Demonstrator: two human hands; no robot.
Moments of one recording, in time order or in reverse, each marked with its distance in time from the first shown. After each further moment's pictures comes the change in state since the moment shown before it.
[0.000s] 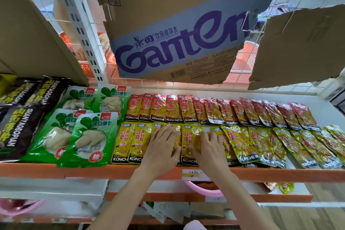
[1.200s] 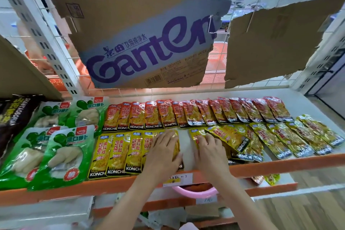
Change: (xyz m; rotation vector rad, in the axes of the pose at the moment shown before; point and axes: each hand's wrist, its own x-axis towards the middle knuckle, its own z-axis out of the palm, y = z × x) left_hand 0.024 0.049 0.017 0.040 -0.078 0.016; right_hand -0.011 0.040 -0.019 -0.064 -0.037 0.139
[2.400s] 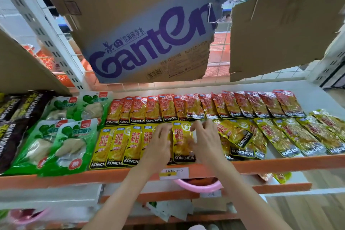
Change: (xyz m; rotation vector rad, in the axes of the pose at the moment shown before) left_hand -0.002 -0.001 -0.001 -0.310 0.093 -0.037; right_hand 0.025 0.009 0.001 0.294 0.095 -0.118
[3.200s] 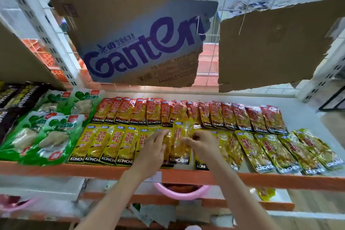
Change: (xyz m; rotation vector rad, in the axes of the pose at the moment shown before) left_hand 0.008 0.042 0.029 -0.006 -0.021 -0.118; right_hand 0.007 0.045 -0.053 0.422 -0.273 0.156
